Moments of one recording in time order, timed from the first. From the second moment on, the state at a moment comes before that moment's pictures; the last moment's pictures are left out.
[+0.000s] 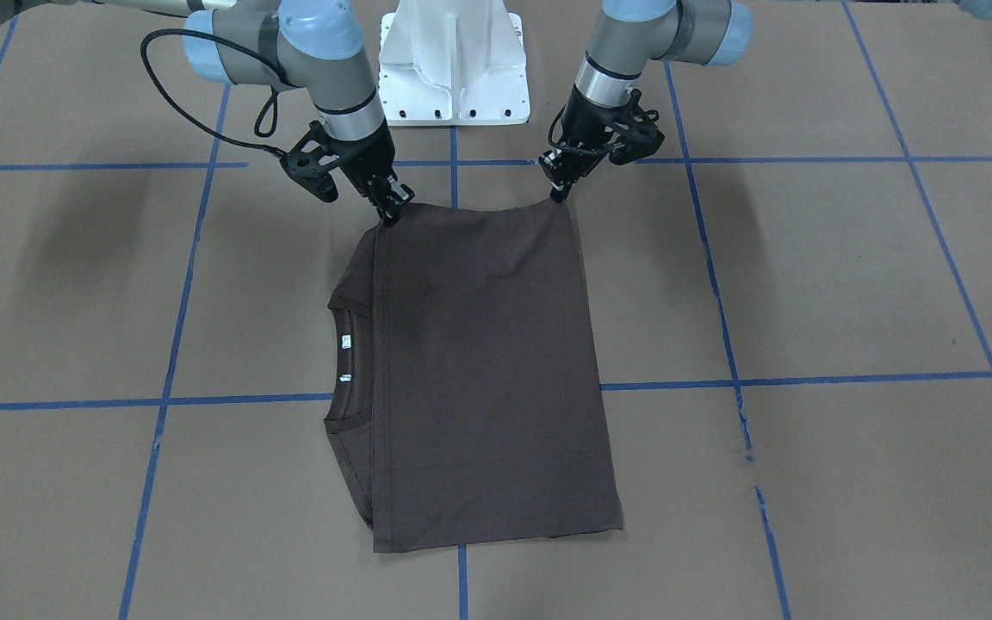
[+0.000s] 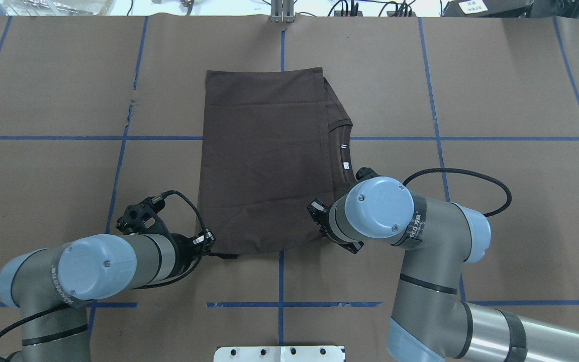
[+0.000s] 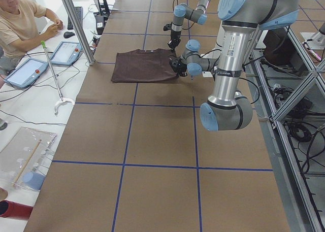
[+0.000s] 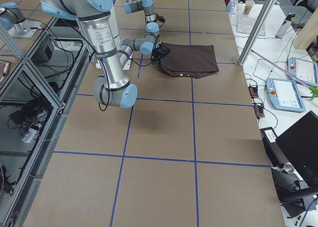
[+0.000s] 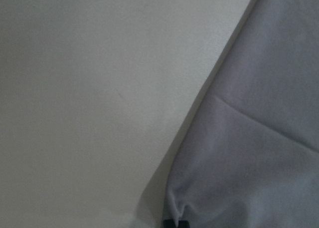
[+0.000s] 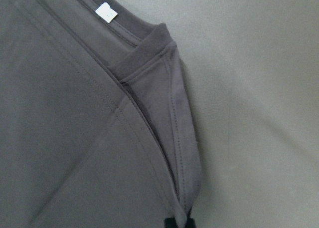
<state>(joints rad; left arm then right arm) -0.28 -1.83 -2.00 -1.94 -1.56 -1.97 0.37 -1.10 1.87 -1.45 1.74 2.10</state>
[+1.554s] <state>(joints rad) -0.47 -2.01 -2.05 -1.68 -1.59 -1.75 0.60 -0.97 1.80 -1.43 1.79 2.09</state>
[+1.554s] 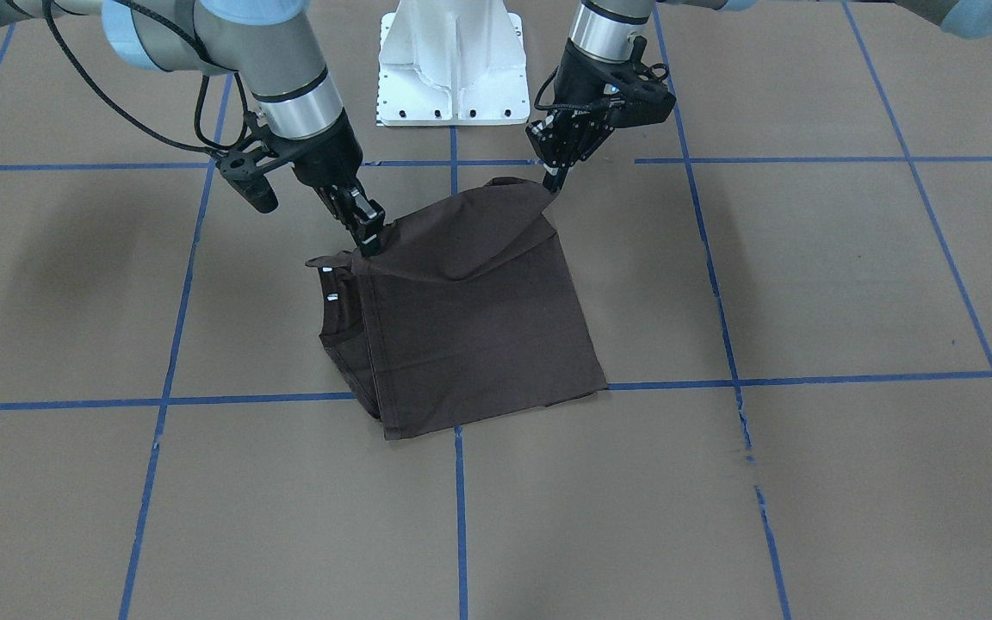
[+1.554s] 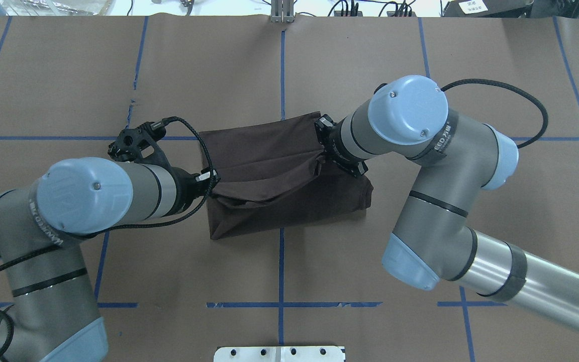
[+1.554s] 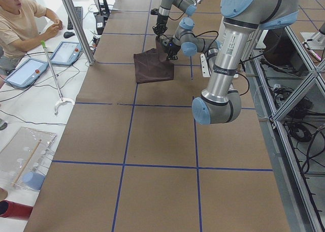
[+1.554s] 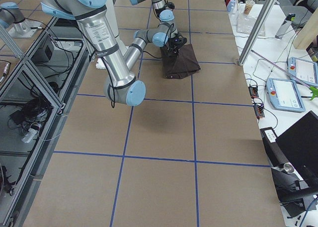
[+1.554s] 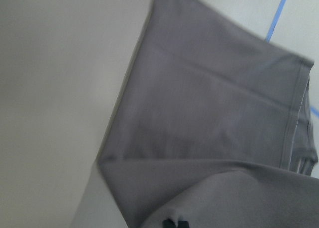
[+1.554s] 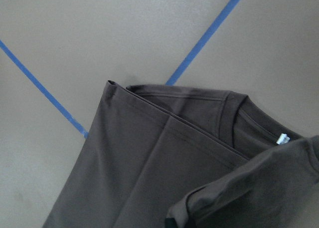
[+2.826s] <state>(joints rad) -0.74 -2.10 -1.58 -2.15 -1.63 -1.42 0.85 -0.76 1.18 -1.01 1.99 1.84</state>
